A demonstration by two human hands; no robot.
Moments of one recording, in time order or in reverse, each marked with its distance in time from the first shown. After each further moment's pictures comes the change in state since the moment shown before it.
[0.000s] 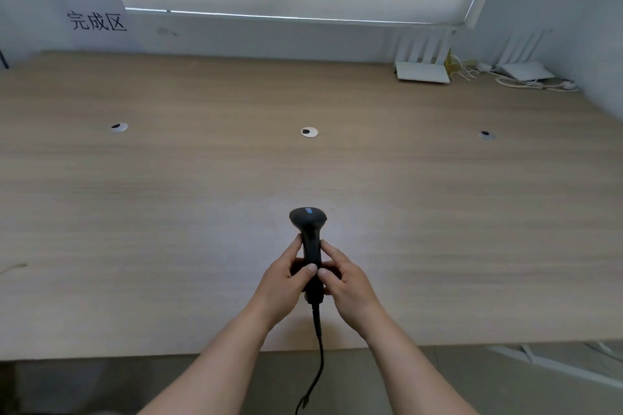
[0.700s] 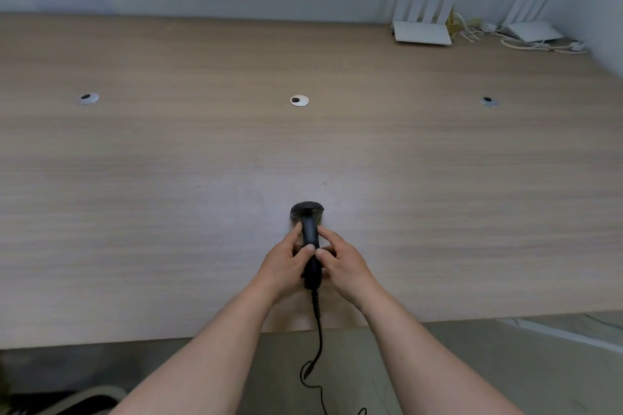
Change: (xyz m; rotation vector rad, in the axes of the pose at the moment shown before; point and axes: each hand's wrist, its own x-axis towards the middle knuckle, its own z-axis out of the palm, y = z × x) left_hand 0.040 -0.043 0.018 0.140 -0.004 -0.215; right_hand 0.028 0.029 -0.006 -0.152 -0.030 0.156
